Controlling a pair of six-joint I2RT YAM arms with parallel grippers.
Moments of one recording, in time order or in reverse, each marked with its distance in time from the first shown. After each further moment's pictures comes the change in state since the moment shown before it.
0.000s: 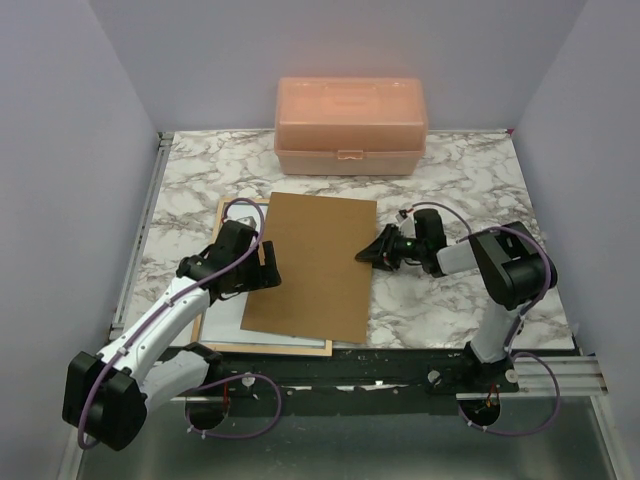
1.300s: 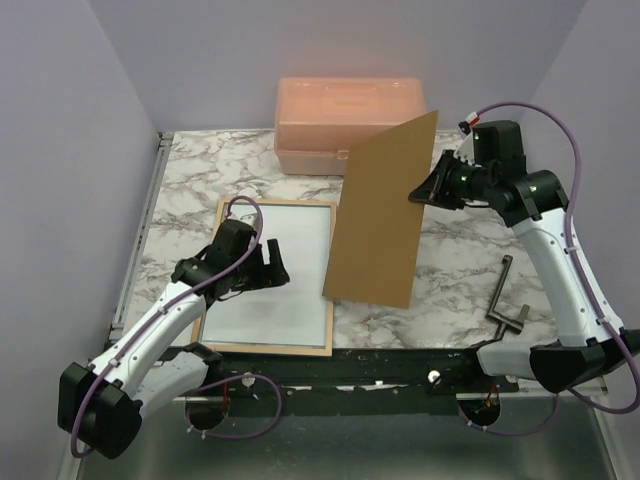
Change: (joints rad) left arm -0.024 -0.069 0.022 0.015 0.105 -0.006; right arm -0.005 -0.521 0.915 -1.490 0.476 -0.387
